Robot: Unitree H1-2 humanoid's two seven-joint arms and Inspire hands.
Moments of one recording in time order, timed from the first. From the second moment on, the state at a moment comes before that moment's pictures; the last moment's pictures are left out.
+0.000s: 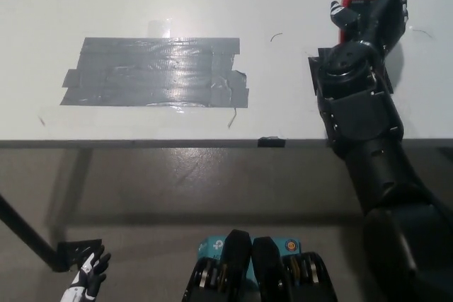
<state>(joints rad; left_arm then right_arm) 0.29 0.20 0.01 -0.12 0.10 -0.14 -0.07 -1.12 0.02 -0.17 0.95 -0.38 0.33 -0.70</state>
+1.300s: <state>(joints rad) 0.27 0.20 0.01 -0.14 0.11 -0.15 -0.07 -1.17 -0.06 -0.10 1.07 -0.26 0.29 -0.61</state>
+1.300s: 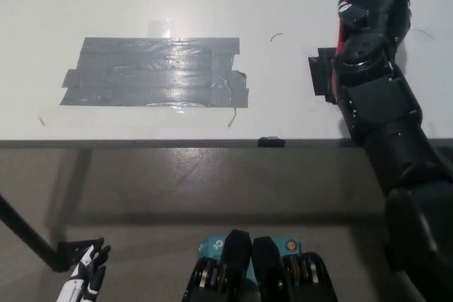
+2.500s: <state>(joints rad) 0.25 0.20 0.01 -0.14 0.11 -0.15 -0.07 -1.18 -0.10 -0.07 1.14 -0.21 0.27 -0.47</state>
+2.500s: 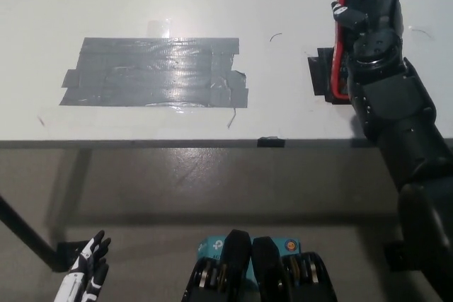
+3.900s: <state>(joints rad) 0.20 0.21 0.01 -0.14 0.13 -0.15 -0.07 -1.22 -0.13 0.24 1.29 -0.31 0.32 -0.48</state>
